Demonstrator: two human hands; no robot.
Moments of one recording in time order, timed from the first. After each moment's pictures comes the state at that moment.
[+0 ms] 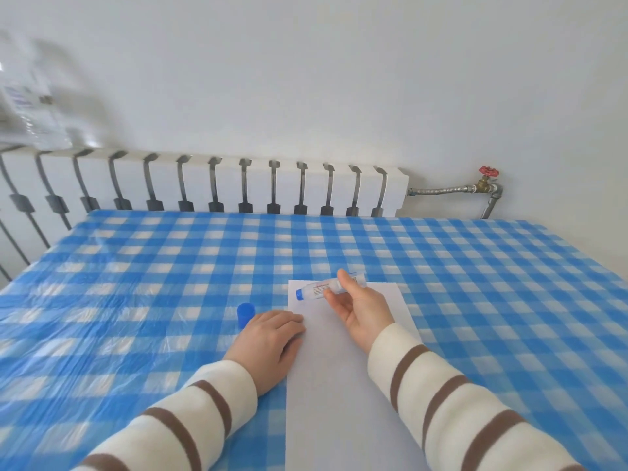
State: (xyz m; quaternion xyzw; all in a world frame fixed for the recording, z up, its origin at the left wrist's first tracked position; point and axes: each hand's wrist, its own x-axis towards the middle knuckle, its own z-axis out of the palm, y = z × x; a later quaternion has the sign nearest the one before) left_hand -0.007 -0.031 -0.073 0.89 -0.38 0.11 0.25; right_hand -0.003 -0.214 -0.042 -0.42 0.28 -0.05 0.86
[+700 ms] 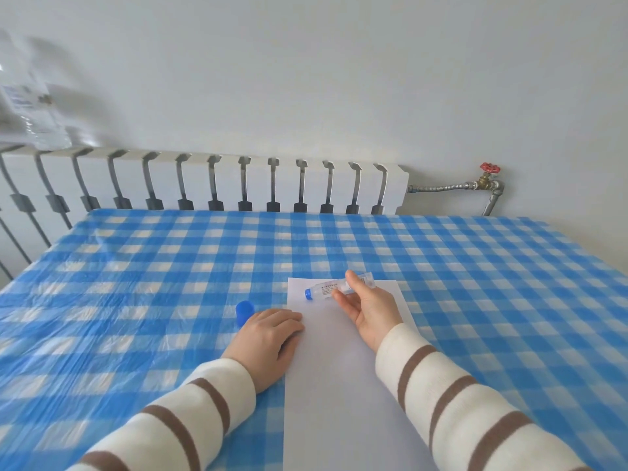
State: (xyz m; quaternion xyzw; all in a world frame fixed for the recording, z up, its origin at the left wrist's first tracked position) left_hand -0.008 -0.032 -0.071 0.88 -0.38 0.11 0.25; right_hand -0.011 -0.226 -0.042 -0.46 0.29 -0.07 0.84
